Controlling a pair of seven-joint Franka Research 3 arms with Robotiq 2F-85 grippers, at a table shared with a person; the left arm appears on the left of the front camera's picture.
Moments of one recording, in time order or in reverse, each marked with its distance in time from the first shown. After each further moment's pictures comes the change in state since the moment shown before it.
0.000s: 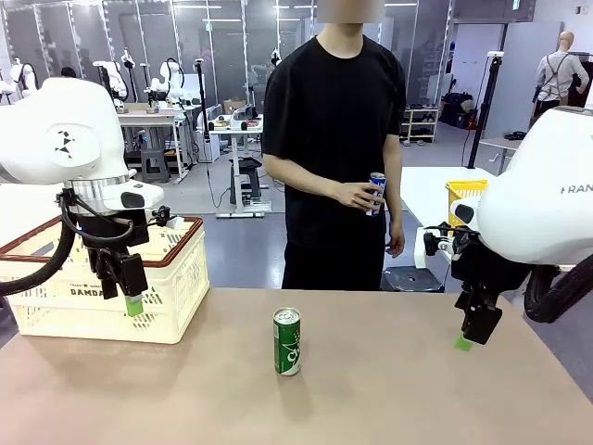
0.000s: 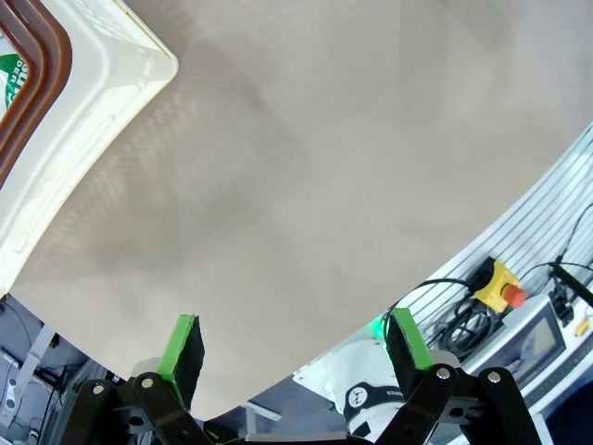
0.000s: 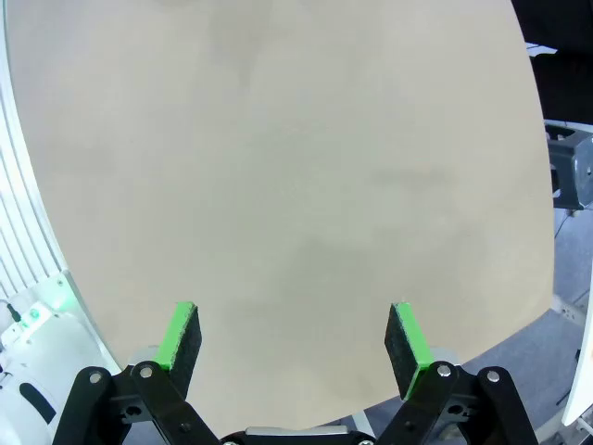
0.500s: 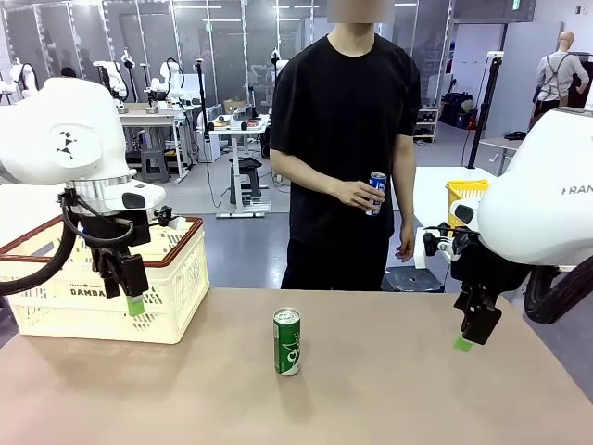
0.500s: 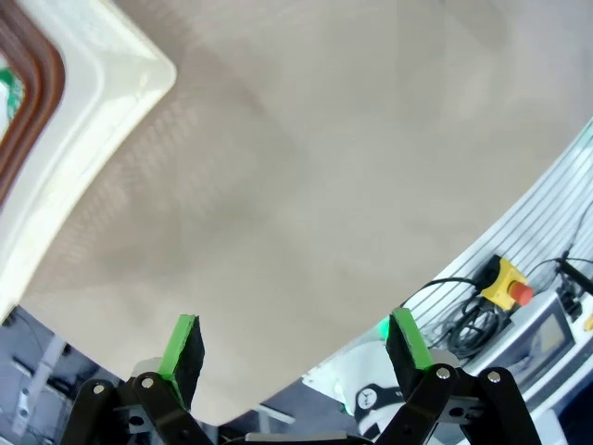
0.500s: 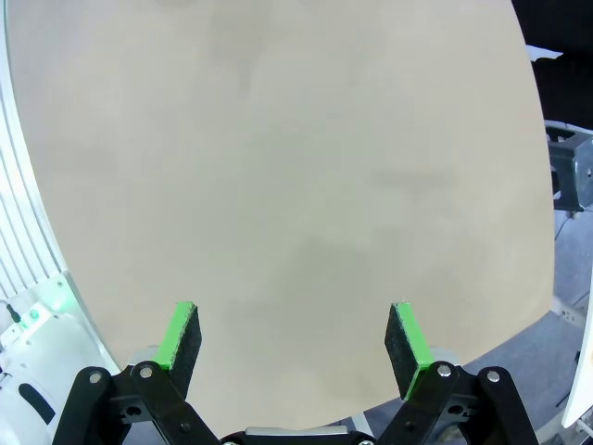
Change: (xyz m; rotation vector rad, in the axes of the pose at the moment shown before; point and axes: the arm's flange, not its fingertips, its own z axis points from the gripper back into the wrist) left arm 0.006 -0.007 0.001 0.017 -0.013 -0.057; right arm 0.002 0.001 0.001 -0.001 -0.002 0.006
